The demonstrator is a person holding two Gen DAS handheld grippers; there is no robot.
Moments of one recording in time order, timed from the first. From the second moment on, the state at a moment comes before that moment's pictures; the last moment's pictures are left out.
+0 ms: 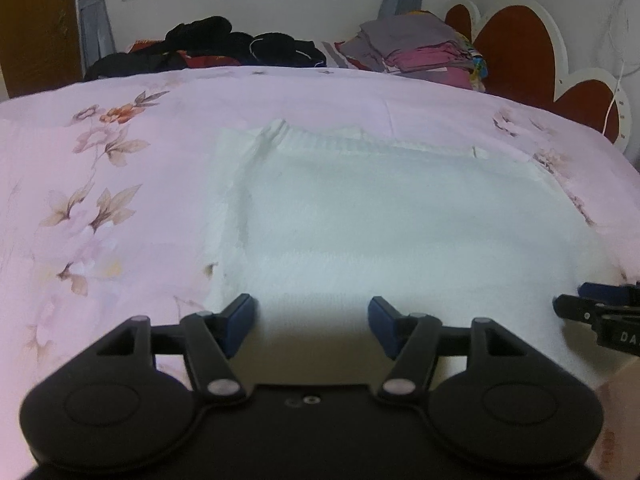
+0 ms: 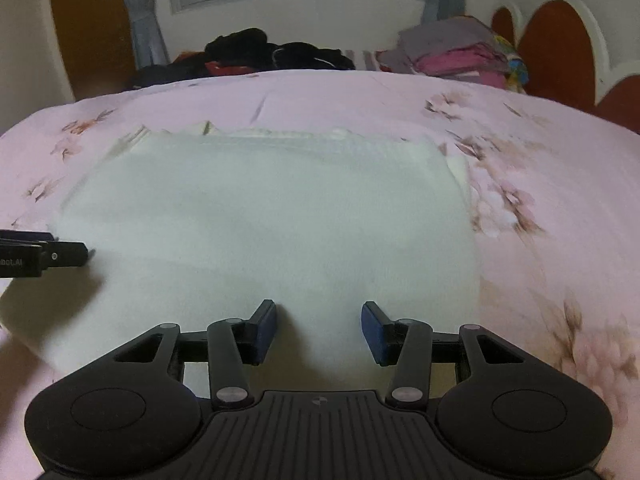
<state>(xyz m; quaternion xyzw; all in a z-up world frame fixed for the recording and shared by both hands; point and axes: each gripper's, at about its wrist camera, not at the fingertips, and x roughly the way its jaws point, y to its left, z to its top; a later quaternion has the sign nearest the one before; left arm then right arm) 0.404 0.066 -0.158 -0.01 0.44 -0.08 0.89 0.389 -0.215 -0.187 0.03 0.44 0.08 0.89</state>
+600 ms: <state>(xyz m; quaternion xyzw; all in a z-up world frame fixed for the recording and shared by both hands) 0.352 0.091 -0.146 -0.07 0.48 -0.10 0.87 0.356 -0.198 -0.168 0.05 0.45 0.06 0.89</state>
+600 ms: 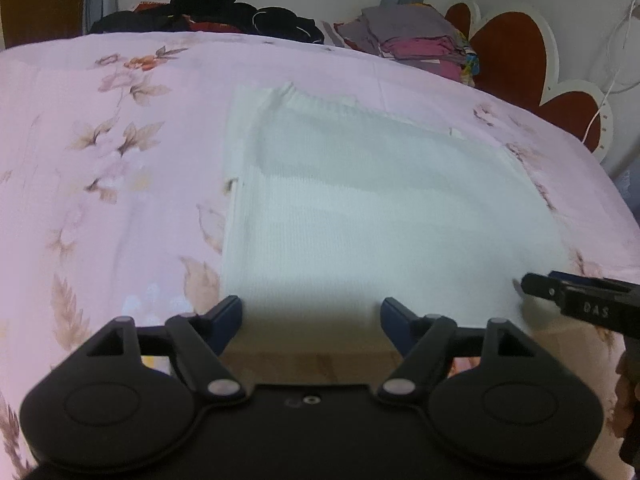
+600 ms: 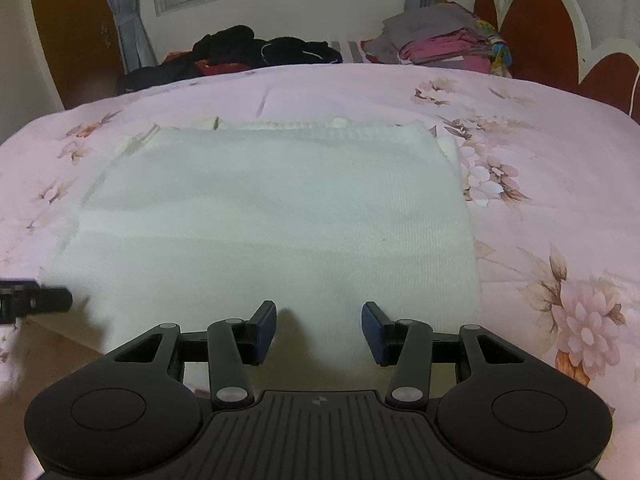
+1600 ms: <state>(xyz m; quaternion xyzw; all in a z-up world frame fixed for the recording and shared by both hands) 0.363 0.116 -0.199 -0.44 0.38 -0.05 0.81 0.397 -0.161 -0.150 0.05 0.41 0.14 0.90</state>
